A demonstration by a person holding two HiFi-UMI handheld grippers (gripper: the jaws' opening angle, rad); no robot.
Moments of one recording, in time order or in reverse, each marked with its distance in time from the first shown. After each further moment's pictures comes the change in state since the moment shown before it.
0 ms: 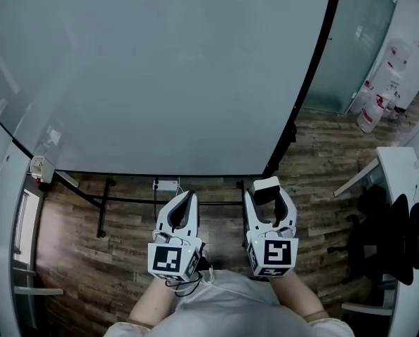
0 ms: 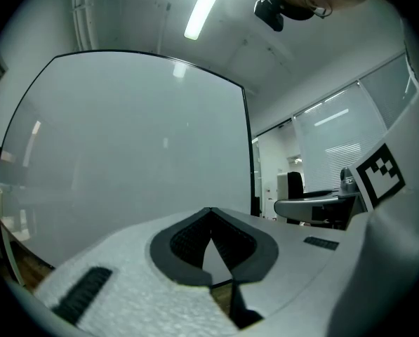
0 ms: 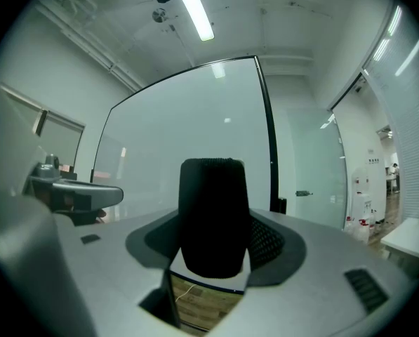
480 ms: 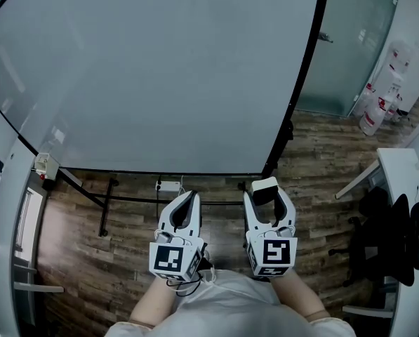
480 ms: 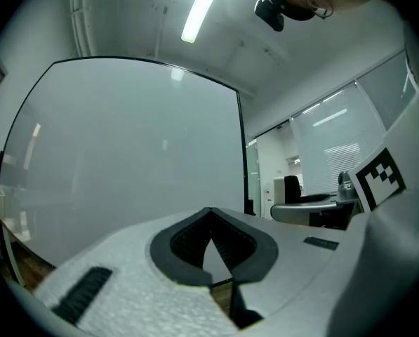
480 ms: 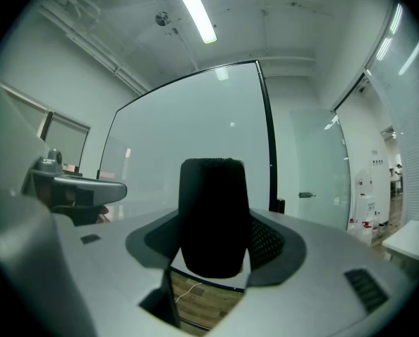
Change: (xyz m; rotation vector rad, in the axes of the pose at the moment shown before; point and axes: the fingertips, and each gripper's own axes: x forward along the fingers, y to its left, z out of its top) left arm -0.014 -0.019 0.010 0.009 -0.013 0.003; right arm -0.017 0.001 0.002 -0.008 -0.009 0.035
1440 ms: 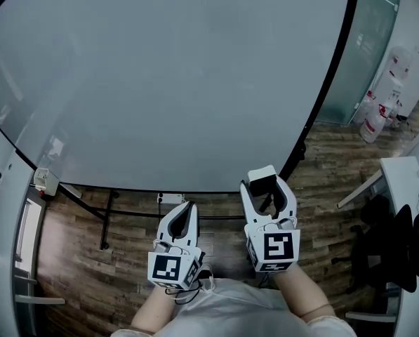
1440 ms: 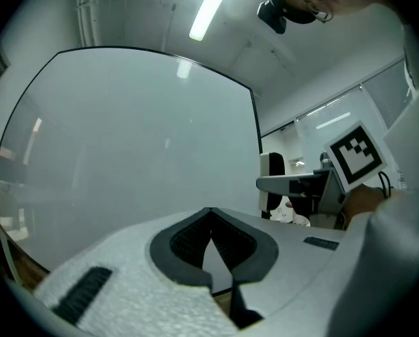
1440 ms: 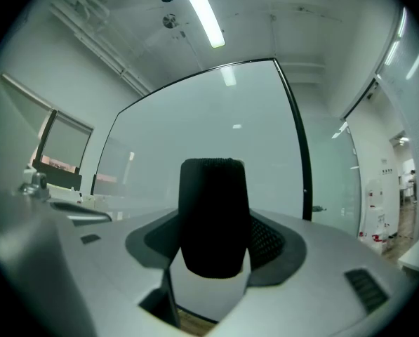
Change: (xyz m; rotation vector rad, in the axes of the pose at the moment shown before) left arm 0.024 0.053 -0.002 -0.024 -0.002 -0.001; right arm 0.078 0.019 0.056 -0.044 -0.075 0.030
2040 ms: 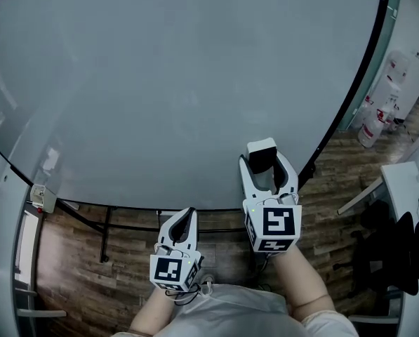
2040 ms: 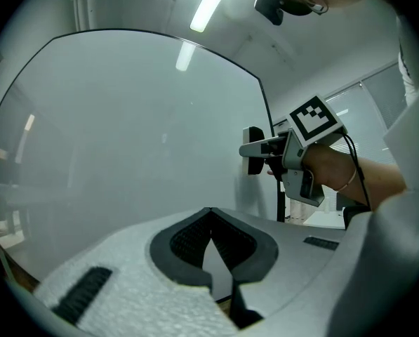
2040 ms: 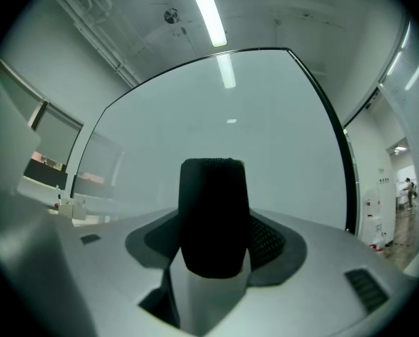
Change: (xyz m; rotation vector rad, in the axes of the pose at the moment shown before) left arm 0.039 0.052 -0.021 0.009 0.043 -0.032; right arm 0.103 -0.007 0.046 -0.028 -0.033 -0.057
